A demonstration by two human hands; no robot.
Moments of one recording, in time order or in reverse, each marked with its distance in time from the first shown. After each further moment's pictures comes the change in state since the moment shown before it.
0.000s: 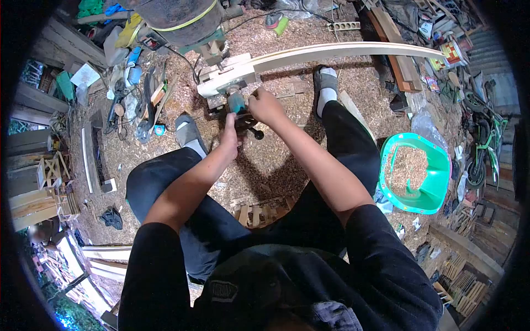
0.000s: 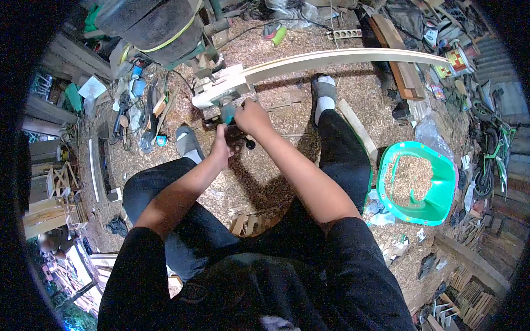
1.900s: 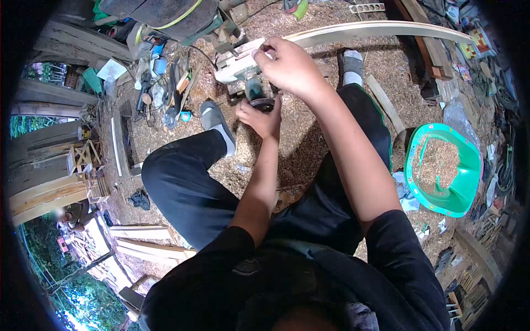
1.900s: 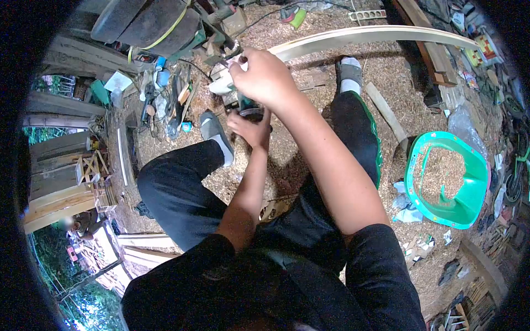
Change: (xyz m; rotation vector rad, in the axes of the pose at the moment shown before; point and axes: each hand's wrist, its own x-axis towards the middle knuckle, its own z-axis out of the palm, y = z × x) left_hand -0.015 -0.028 0.087 0.689 0.997 1.043; right_hand -0.036 -0.059 -0.114 0.144 0.110 -0.326
